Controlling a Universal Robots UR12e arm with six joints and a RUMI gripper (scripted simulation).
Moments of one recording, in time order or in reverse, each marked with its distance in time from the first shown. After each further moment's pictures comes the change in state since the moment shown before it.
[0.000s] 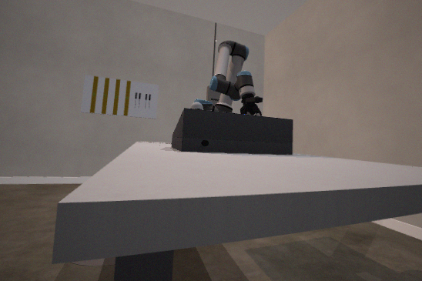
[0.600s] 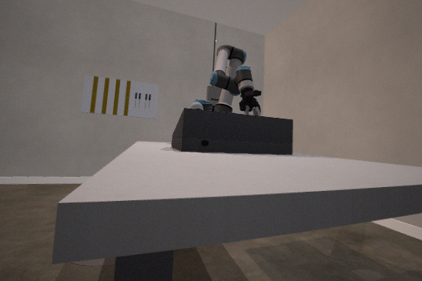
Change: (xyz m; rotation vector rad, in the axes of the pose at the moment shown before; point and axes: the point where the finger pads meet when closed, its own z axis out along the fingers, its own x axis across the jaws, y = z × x) arm 0.000 0.000 -0.042 0.001 0.001 0.000
